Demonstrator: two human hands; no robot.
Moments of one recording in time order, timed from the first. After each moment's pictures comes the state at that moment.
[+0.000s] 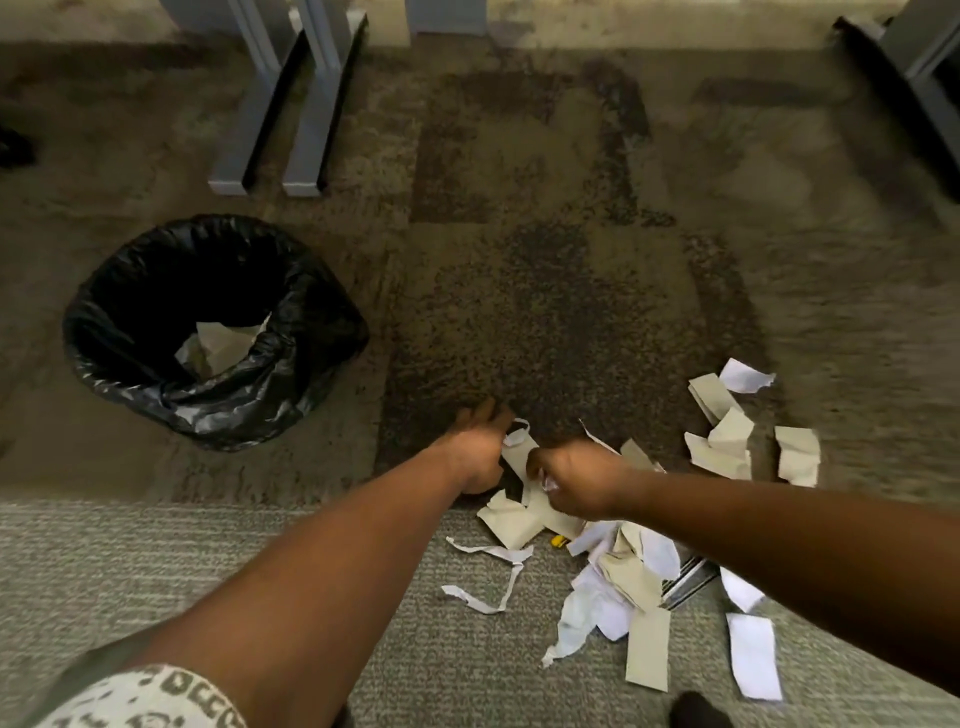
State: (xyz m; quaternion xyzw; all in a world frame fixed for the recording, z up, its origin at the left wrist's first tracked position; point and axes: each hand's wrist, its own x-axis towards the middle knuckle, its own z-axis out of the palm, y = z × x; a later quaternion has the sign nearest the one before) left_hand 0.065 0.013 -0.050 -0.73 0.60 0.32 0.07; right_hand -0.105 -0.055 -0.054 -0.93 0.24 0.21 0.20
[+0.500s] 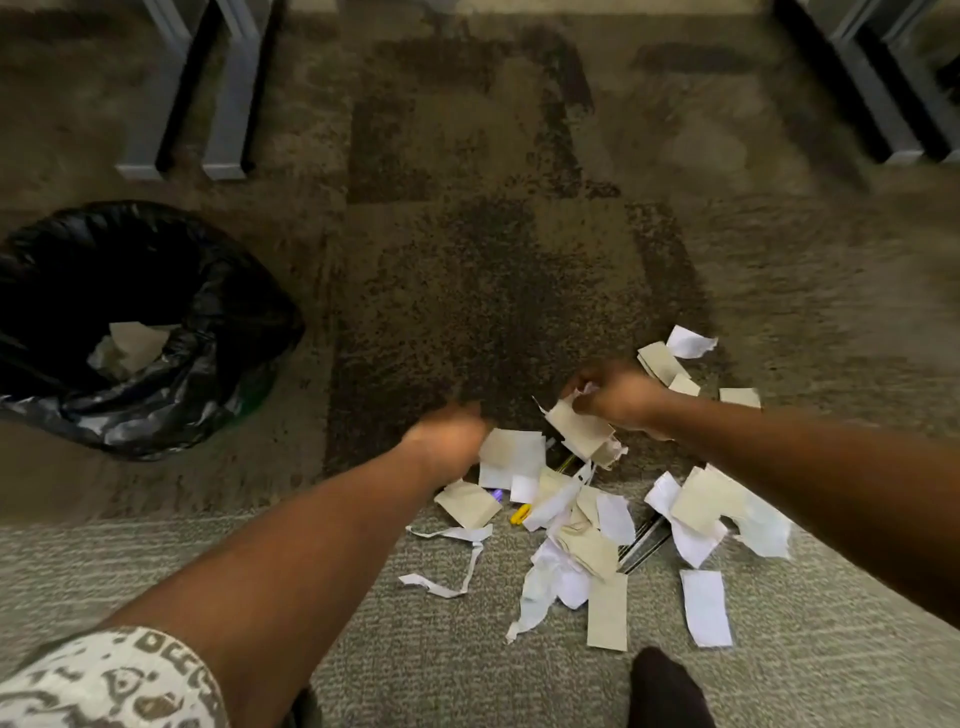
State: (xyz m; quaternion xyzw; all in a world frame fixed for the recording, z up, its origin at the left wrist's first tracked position) left_hand 0.038 0.003 -0.056 -0.65 0.72 0.19 0.14; right_hand -0.161 -0.122 -0.016 -0.76 0.50 0.05 0.42
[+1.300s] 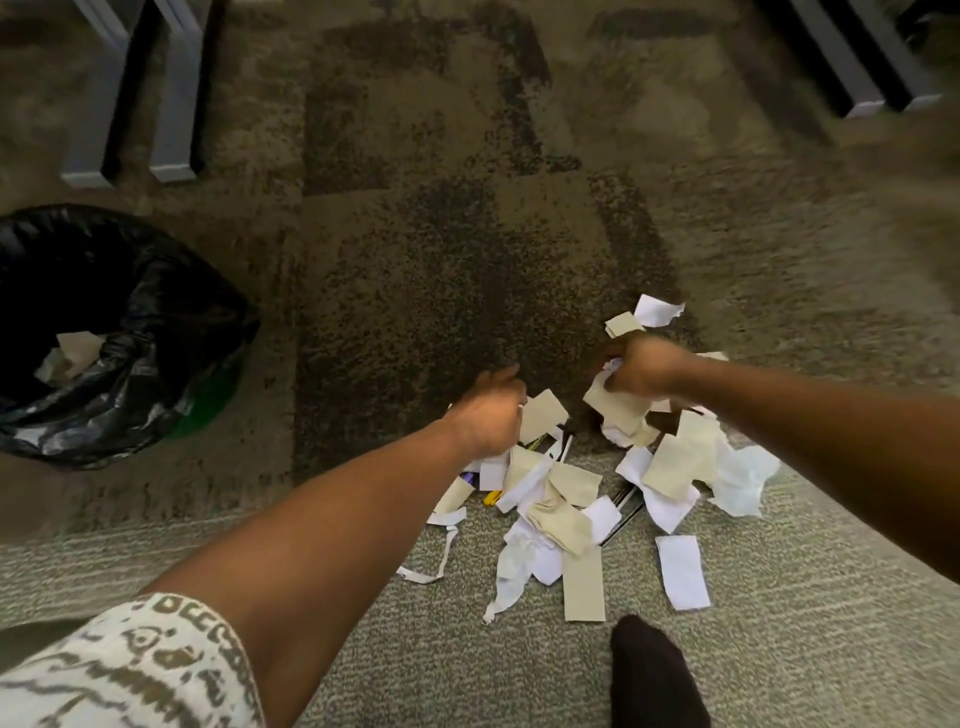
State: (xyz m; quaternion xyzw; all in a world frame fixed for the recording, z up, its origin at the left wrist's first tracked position) left_hand -0.031 -0.034 -0.065 -0.66 0.70 0.26 -0.03; right_hand -0.218 -0.135 0.000 -0.76 0.57 0.15 0.28
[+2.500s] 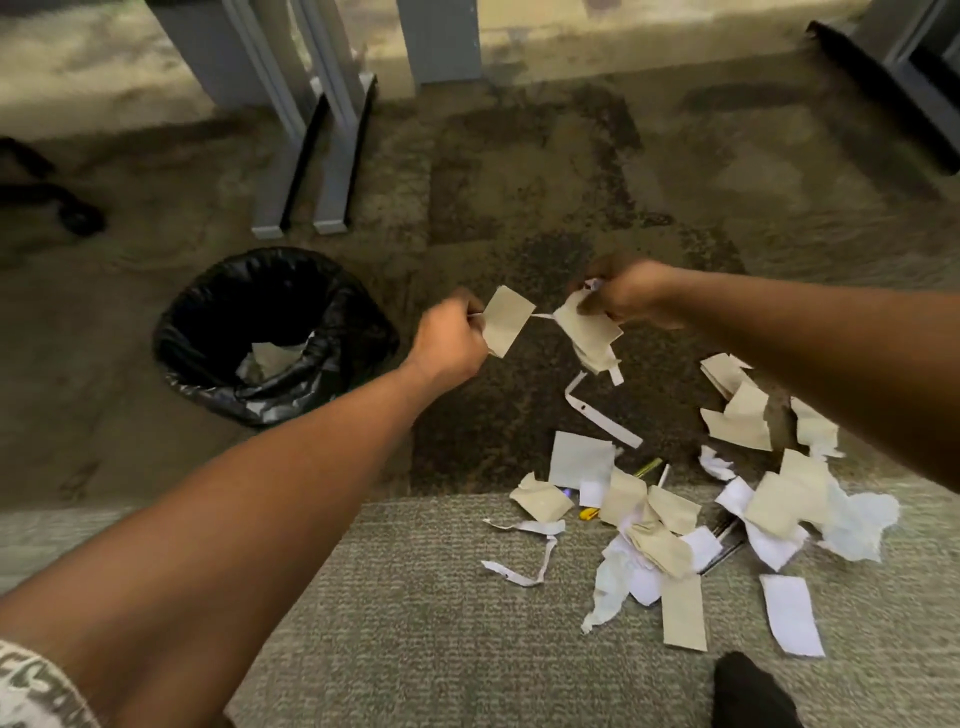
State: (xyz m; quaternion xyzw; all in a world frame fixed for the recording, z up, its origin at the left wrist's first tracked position) left_hand 0.106 -0.001 0.067 -0.82 0.49 0.16 -0.25; right_hand -0.072 -0.134 0.098 -0.73 0.50 -0.03 0.48
